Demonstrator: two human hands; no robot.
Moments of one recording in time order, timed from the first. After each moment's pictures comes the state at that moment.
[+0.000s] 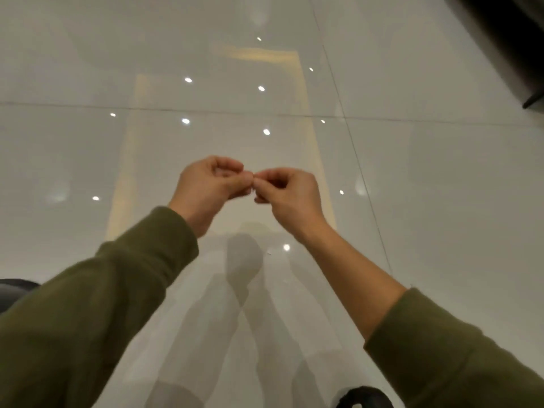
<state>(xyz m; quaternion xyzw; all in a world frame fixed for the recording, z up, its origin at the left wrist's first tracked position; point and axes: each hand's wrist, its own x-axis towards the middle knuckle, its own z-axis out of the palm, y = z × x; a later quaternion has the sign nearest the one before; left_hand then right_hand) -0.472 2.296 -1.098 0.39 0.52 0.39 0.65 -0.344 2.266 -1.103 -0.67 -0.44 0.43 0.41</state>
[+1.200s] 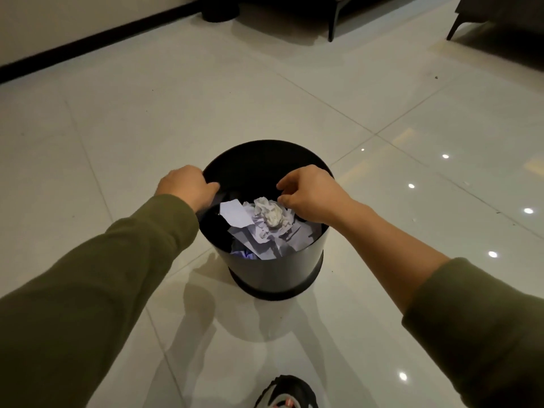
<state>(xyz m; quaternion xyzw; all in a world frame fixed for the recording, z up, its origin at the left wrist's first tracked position) -0.849 2.090 -1.016 0.24 0.96 0.05 0.12 -0.699 2.228 -1.023 -0.26 -0.89 0.37 0.01</state>
